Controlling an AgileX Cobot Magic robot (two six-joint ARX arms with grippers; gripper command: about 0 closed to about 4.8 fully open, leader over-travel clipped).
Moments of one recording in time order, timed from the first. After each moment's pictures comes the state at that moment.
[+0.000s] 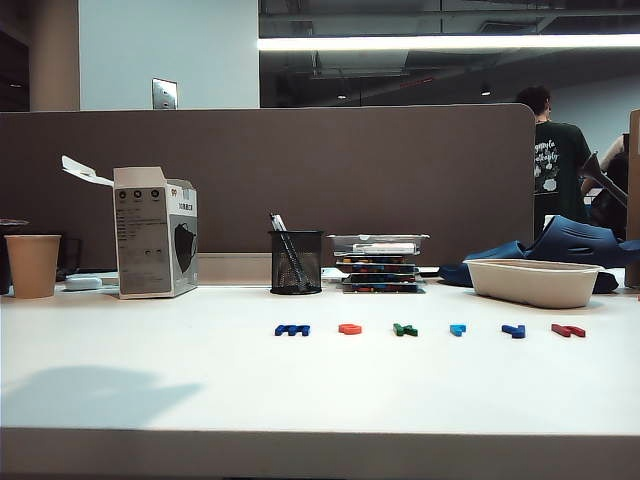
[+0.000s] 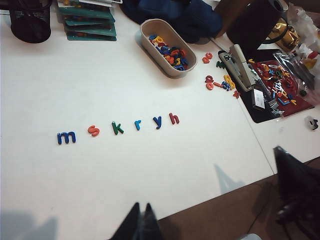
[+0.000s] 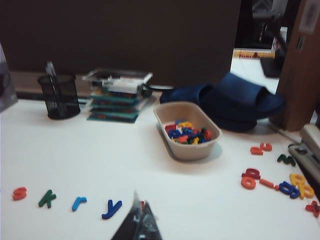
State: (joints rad) left arm -1.06 1.22 1.73 -1.09 -0.33 -0.66; right arm -0.02 0.01 0.24 -0.23 -0.15 0.00
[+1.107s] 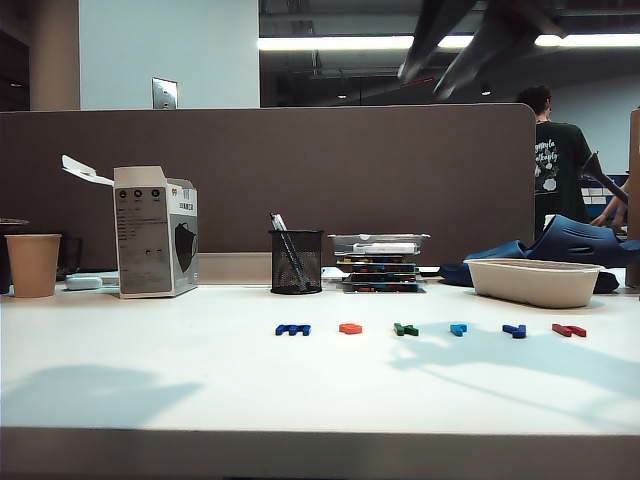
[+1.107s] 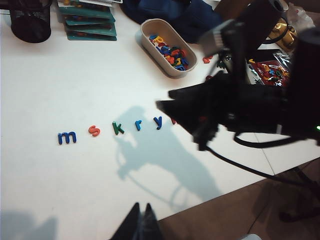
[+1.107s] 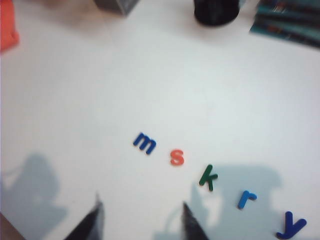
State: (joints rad) left arm -1.06 1.22 1.73 -1.09 -0.33 -0.66; right arm 0.45 1.38 1.28 -0.58 -0.22 0.12
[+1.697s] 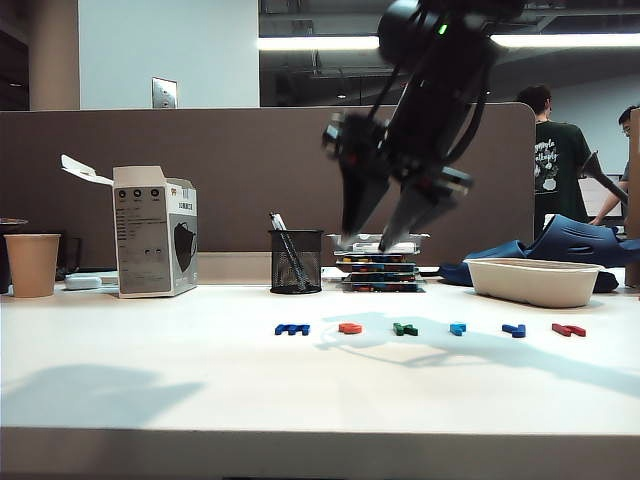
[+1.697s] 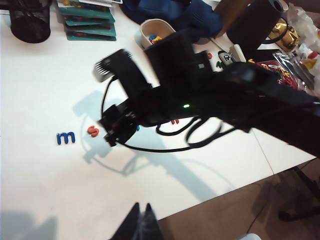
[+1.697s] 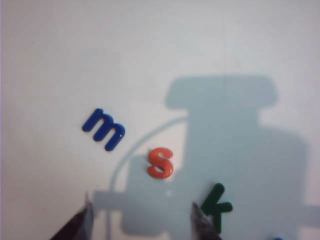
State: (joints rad) left arm -1.06 1.22 1.73 -1.09 -0.33 -0.66; right arm 0.50 1.87 1.48 -0.62 -0.19 0.02
